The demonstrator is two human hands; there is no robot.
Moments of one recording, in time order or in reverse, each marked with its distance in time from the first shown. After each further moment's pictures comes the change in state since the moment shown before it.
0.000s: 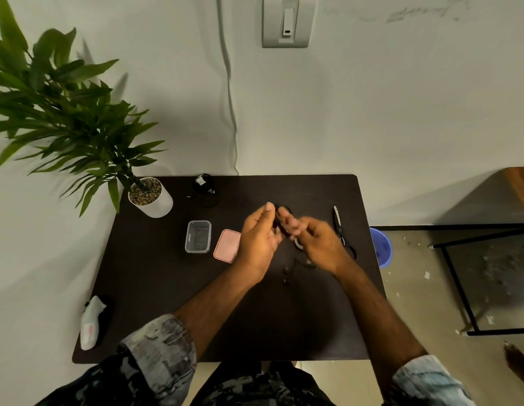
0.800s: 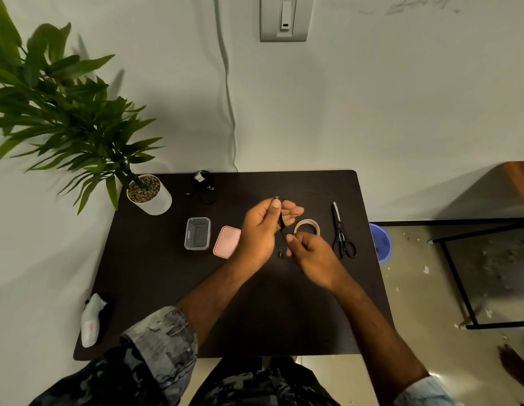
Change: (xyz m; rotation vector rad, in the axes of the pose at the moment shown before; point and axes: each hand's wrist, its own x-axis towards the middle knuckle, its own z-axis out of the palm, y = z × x) left_hand 0.009 -0.007 -0.009 0.281 -0.029 0.112; right_hand -0.026 0.008 0.016 -0.038 -0.068 0.145
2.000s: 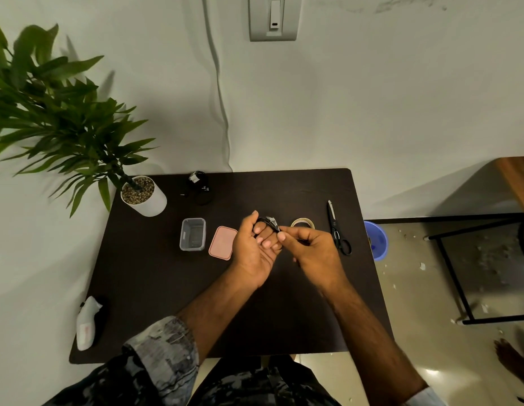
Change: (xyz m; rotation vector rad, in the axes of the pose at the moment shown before) left_hand -0.017 -0.010 0.009 -0.761 0.220 -0.412; right_hand -0.015 -0.006 0.004 0.413 0.213 -0.029
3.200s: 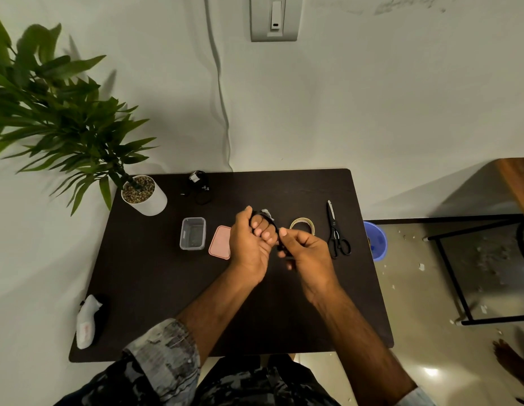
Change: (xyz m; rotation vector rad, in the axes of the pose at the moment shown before) left_hand -0.008 0.008 0.011 0.093 0.025 0.154; right_hand -0.006 0.009 0.018 0.294 0.052 0.161
